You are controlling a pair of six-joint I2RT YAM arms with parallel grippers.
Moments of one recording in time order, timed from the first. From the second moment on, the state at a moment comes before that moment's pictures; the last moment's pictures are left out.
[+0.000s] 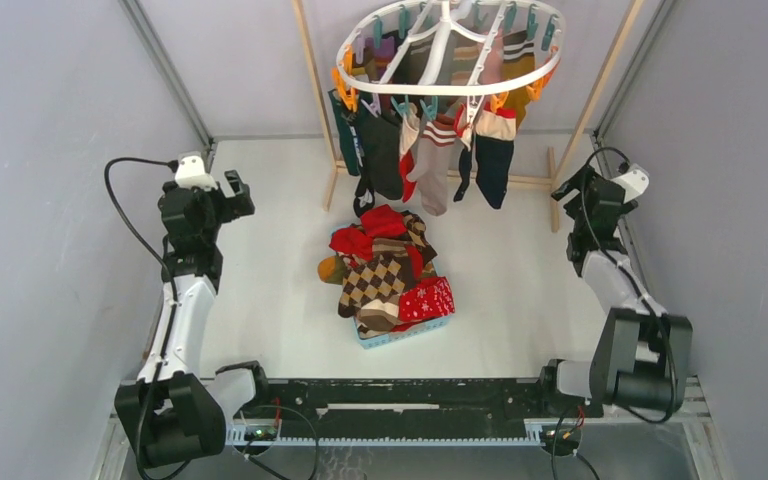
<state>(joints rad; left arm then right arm) 0.19 1.05 0.79 0.11 0.08 -0.06 -0.16 1.25 0.69 0.27 0.24 0.47</state>
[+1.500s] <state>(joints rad) 0.23 1.00 0.81 -0.07 0.20 -0.11 -0.16 1.95 1.32 -0.45 0.19 0.47</state>
